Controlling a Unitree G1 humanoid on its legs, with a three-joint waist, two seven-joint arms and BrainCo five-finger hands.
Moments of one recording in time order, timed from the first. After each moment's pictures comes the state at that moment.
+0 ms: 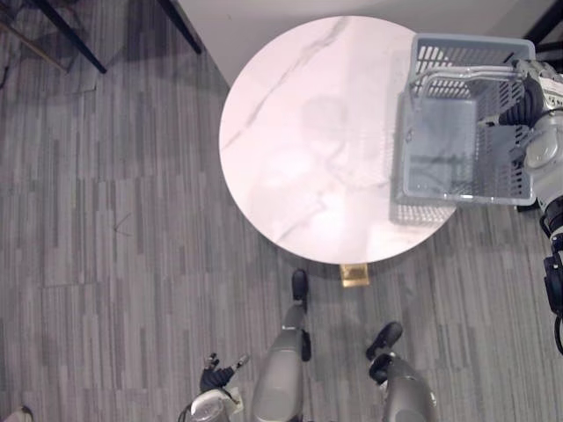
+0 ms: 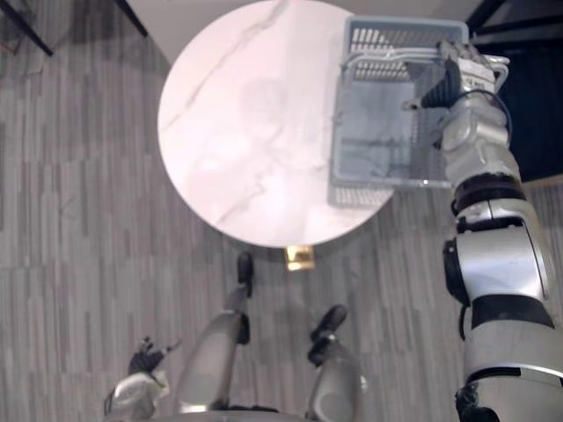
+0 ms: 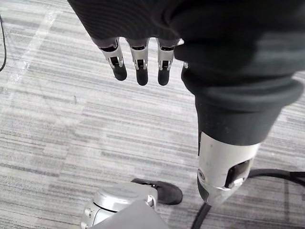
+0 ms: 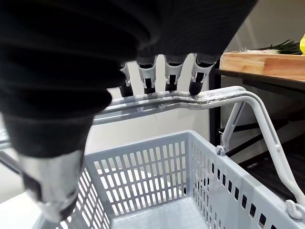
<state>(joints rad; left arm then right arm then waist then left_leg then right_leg) 0.02 0.12 0.12 1.02 -0.27 -0.19 0.19 -1.23 -0.75 0.28 1.14 -0.63 -0.10 -0.19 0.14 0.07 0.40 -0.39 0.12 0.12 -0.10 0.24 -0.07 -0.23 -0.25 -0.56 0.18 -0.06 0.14</state>
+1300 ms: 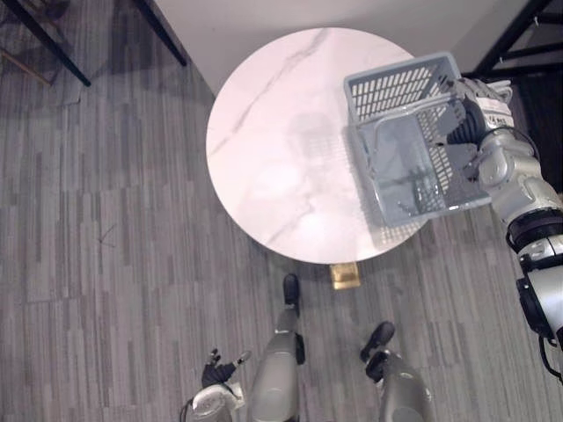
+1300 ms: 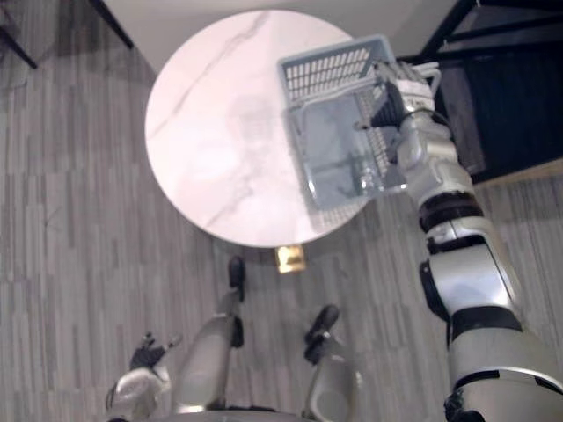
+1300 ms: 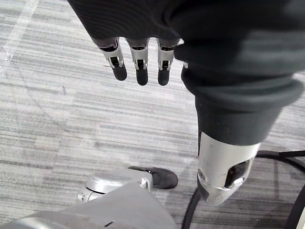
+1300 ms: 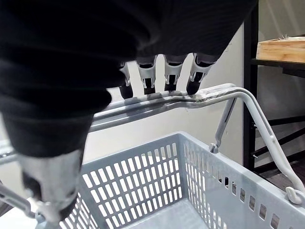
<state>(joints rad) -0.01 0.12 0.11 1.03 -0.27 -0.18 0.20 -1.13 -0.65 0.32 0.97 -0.62 -0.11 -0.19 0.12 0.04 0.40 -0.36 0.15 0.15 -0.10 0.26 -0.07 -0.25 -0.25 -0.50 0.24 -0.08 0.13</state>
